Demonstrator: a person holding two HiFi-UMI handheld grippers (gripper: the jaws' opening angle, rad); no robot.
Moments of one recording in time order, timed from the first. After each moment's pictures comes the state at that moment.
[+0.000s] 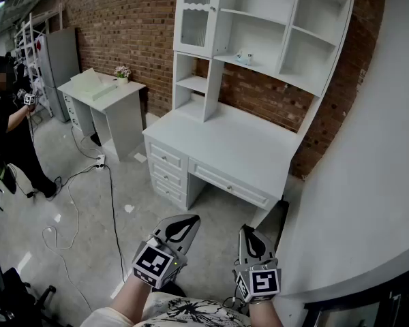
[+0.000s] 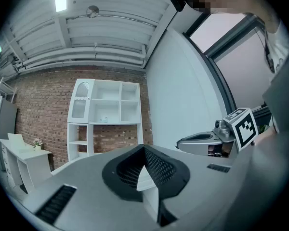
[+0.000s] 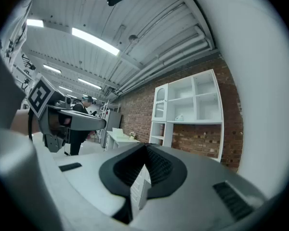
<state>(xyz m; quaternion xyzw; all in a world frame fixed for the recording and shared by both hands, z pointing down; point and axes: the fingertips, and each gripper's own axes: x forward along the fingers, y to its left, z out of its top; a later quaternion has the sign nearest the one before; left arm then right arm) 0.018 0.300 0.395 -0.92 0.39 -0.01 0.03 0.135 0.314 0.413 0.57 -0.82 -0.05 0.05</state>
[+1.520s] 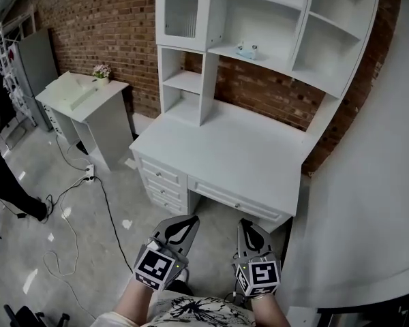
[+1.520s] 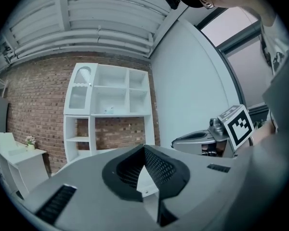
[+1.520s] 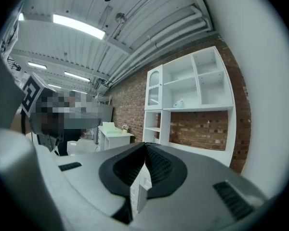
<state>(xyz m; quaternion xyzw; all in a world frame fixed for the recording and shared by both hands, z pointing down) -0.018 0.092 0.426 -0.93 0.36 -0.04 0.02 0.097 0.099 0.449 0.60 -0.80 0.00 0.08</state>
